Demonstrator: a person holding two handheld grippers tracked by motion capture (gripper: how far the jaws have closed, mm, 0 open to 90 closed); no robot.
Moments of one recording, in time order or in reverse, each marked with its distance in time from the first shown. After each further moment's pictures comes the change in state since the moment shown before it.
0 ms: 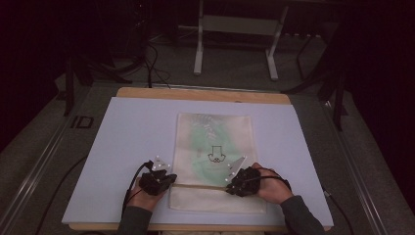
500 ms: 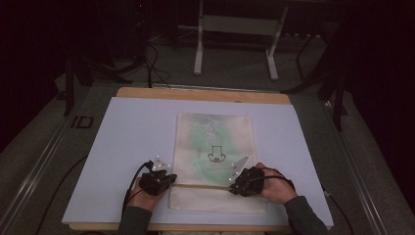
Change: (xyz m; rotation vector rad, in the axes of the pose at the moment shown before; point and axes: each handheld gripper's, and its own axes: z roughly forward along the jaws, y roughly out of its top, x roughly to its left) left arm 0.000 0.000 0.000 0.002 0.001 0.008; right arm -0.002 -0.008 -0.006 0.013 -0.002 0.011
